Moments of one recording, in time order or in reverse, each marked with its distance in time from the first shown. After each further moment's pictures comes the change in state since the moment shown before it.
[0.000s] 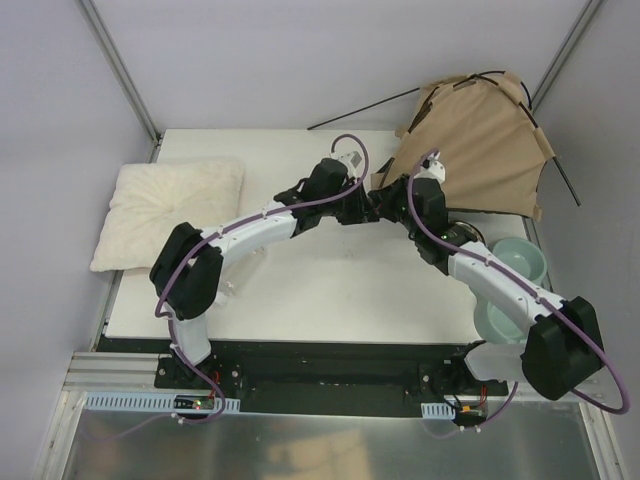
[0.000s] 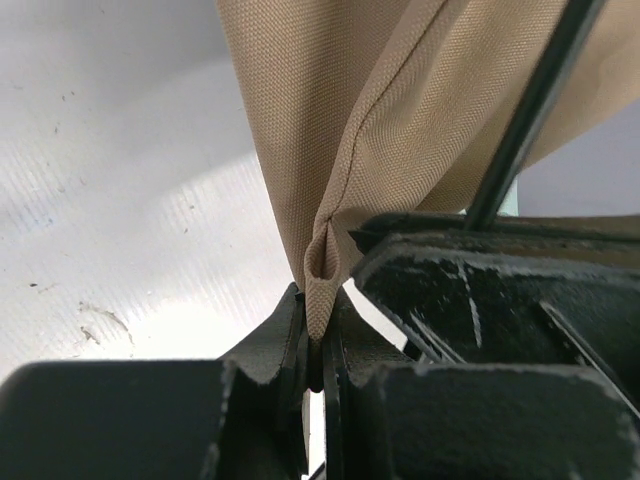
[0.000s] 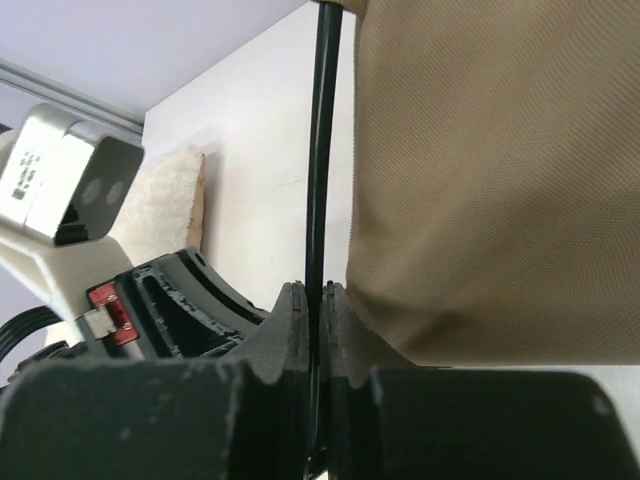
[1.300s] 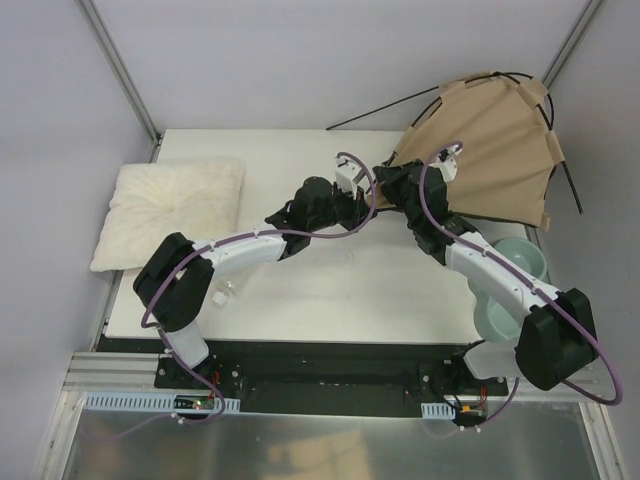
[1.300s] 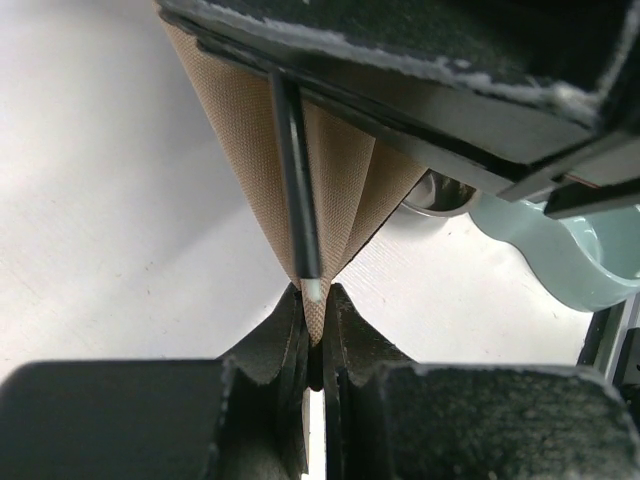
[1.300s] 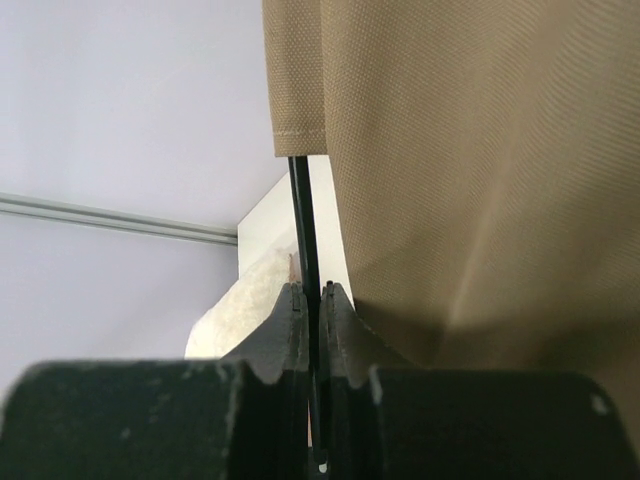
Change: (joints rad) left arm -0.026 -0.124 -0.293 0.460 -0.034 0.499; right arm -0.026 0.048 0.053 0.108 0.126 0.306
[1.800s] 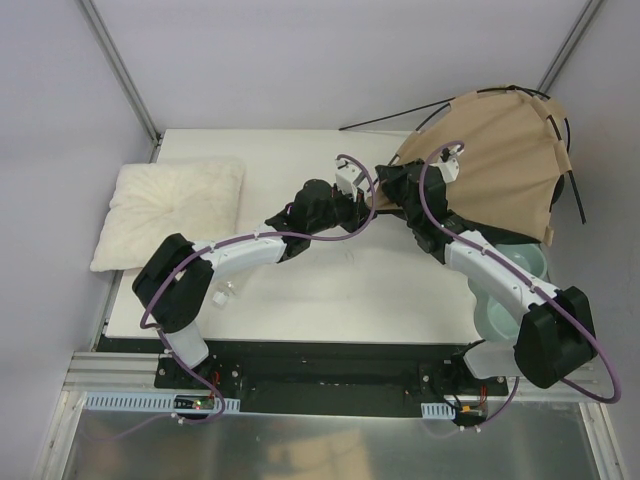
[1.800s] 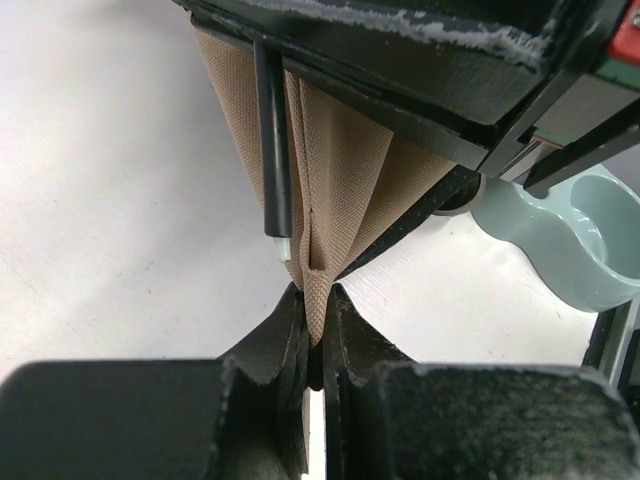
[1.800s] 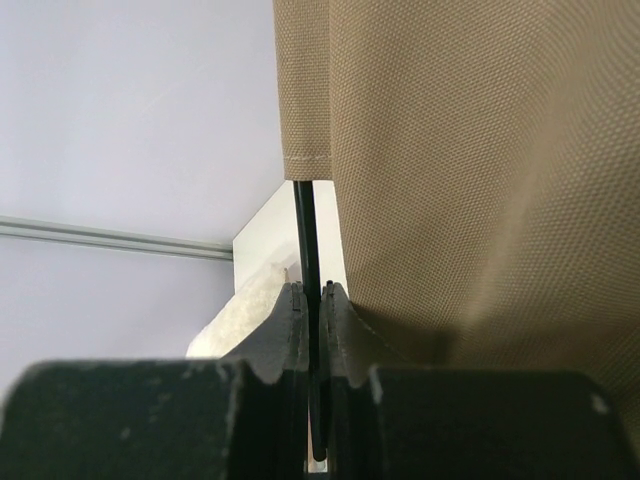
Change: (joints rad) left arm -0.003 -0.009 -0.021 0.025 -0.018 0.016; right arm -0.003 0.014 0.016 -0.011 0.042 0.018
